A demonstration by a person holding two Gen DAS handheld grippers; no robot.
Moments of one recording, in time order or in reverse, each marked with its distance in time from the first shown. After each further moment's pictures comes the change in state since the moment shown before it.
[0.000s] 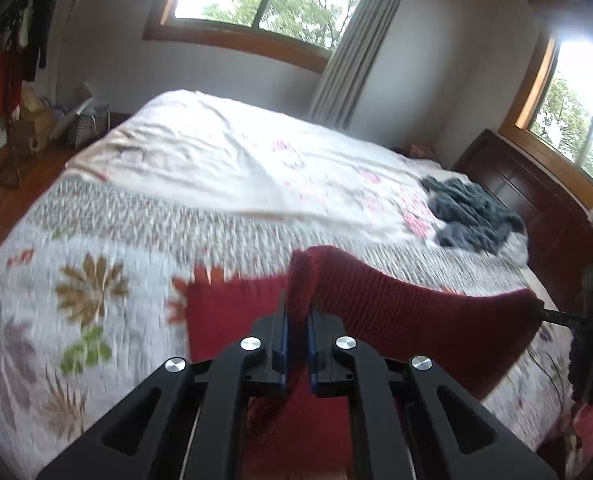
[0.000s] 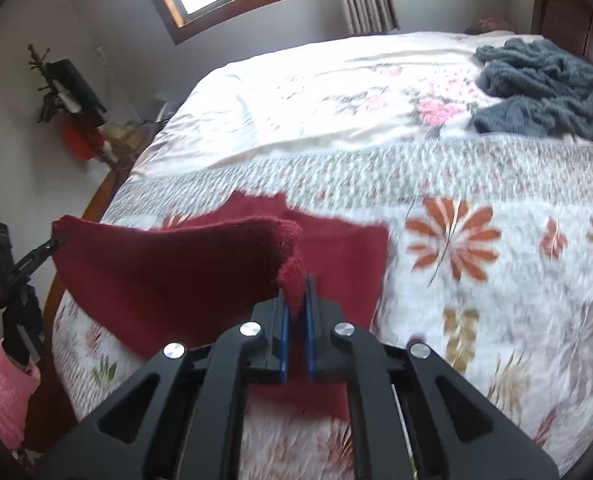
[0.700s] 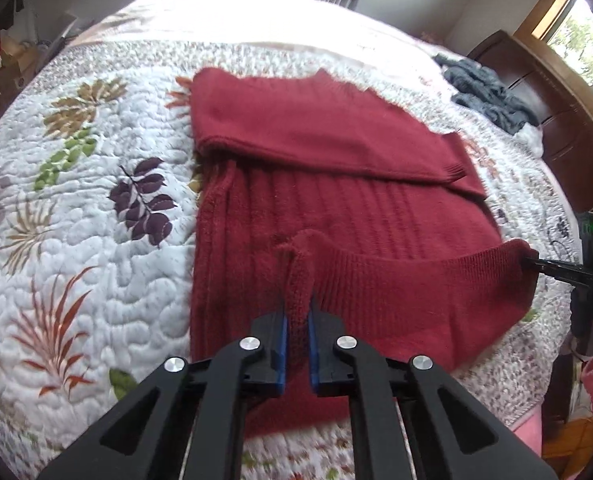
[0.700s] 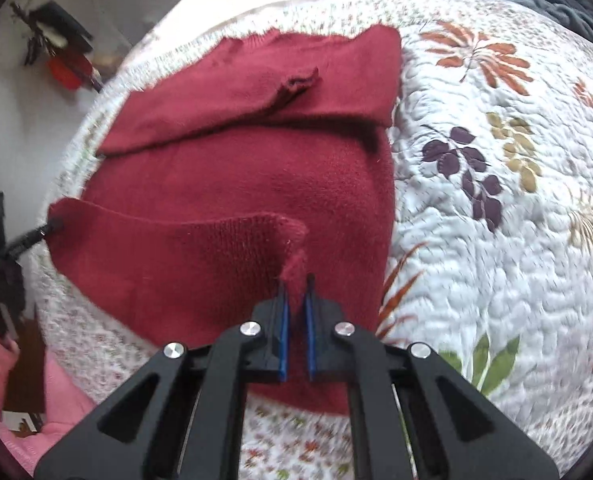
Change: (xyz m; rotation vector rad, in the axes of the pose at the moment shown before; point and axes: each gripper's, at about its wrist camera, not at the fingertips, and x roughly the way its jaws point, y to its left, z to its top) left arm -0.004 0.025 -0.183 0.031 0.405 0.008; right arm 0.065 0.003 -0.182 0.006 0.284 0.020
